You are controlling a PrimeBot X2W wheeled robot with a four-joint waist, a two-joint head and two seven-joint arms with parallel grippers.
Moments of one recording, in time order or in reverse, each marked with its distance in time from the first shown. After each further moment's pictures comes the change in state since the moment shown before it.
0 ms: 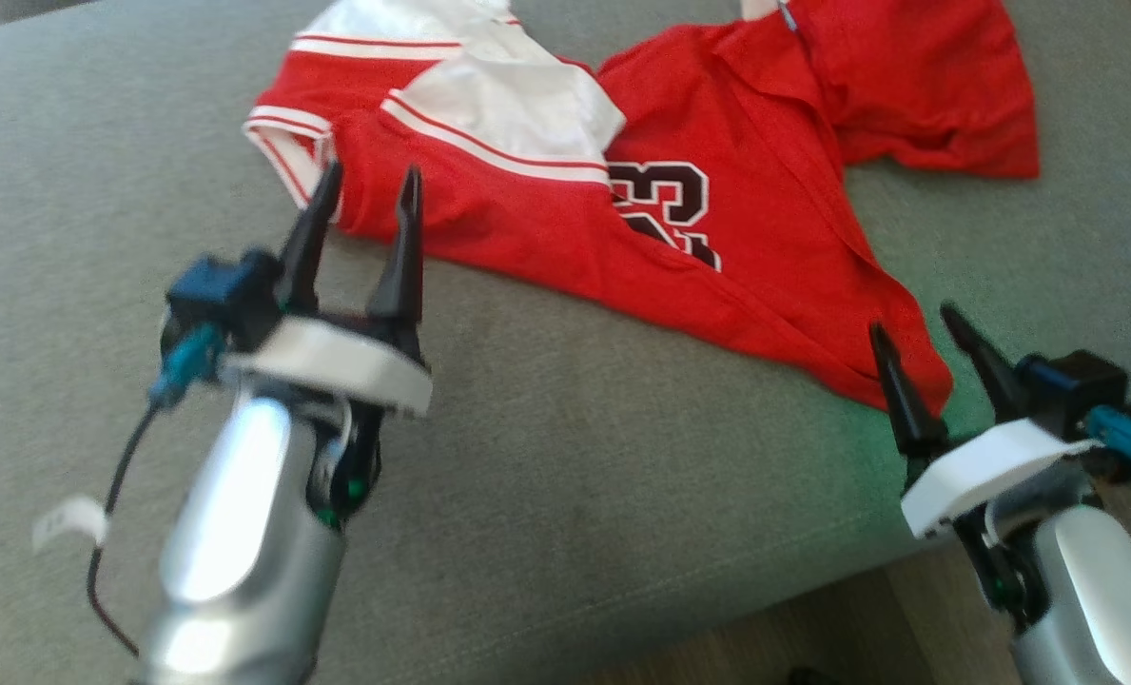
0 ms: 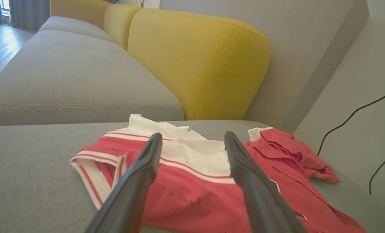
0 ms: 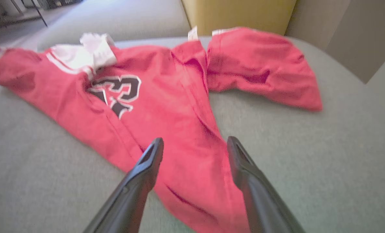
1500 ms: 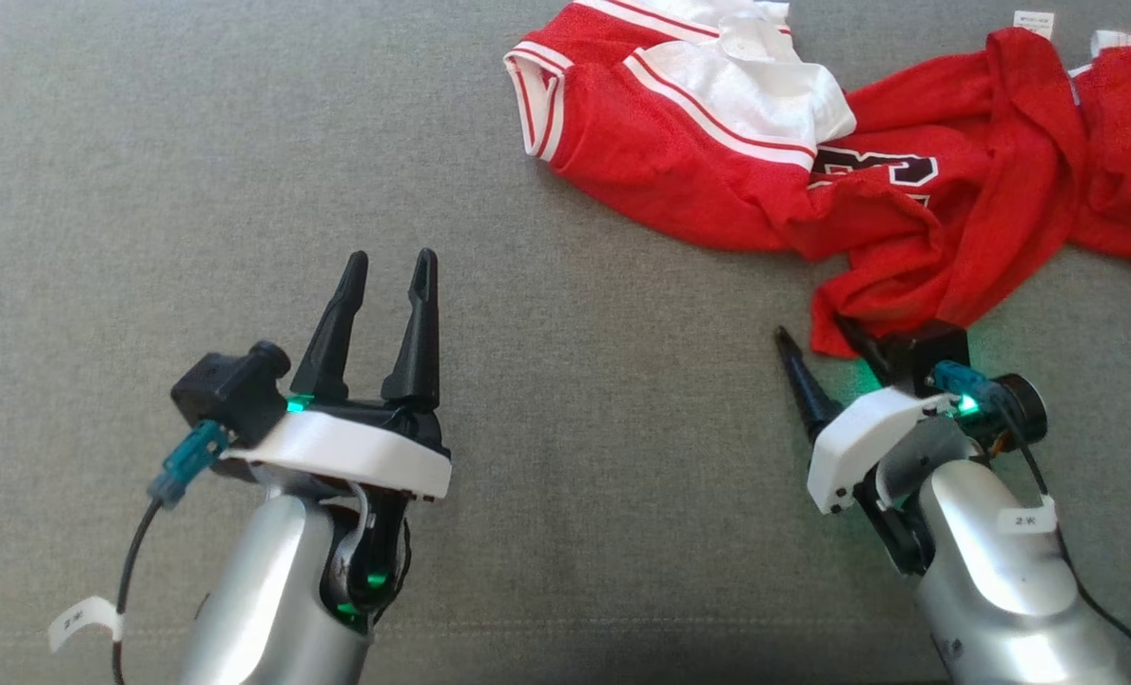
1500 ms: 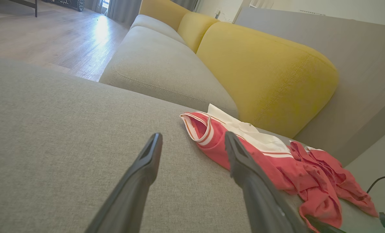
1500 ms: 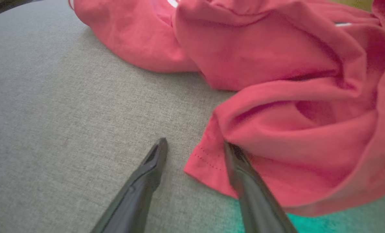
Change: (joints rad) left arm 0.167 0.001 -0.045 -0.126 -0.160 0.041 0.000; right arm -0.216 0.126 0.085 0.367 -0.150 0.000 -0.024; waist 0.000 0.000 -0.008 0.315
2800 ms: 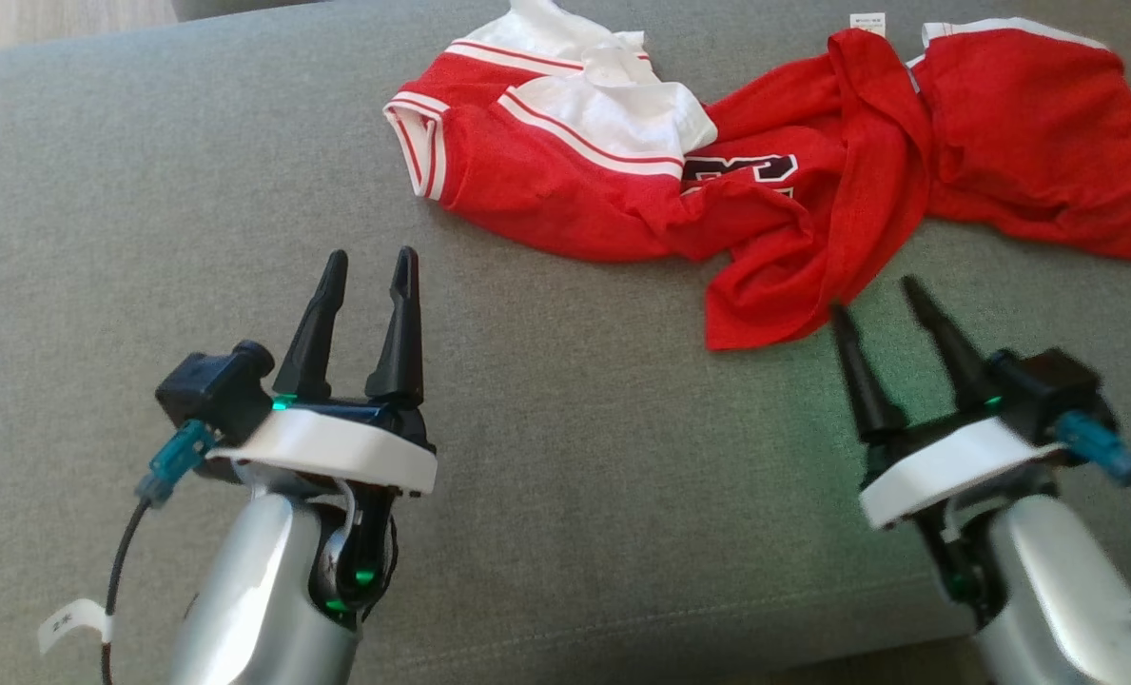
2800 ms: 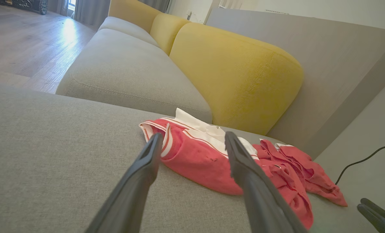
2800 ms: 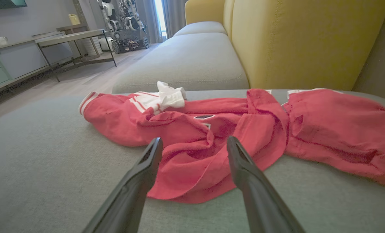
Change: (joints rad) left arm 0.000 0.000 0.033 0.010 0.021 0.002 0.000; right arm 0.161 -0.107 -0.012 -0.347 0.176 0.000 -0.125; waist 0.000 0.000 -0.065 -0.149
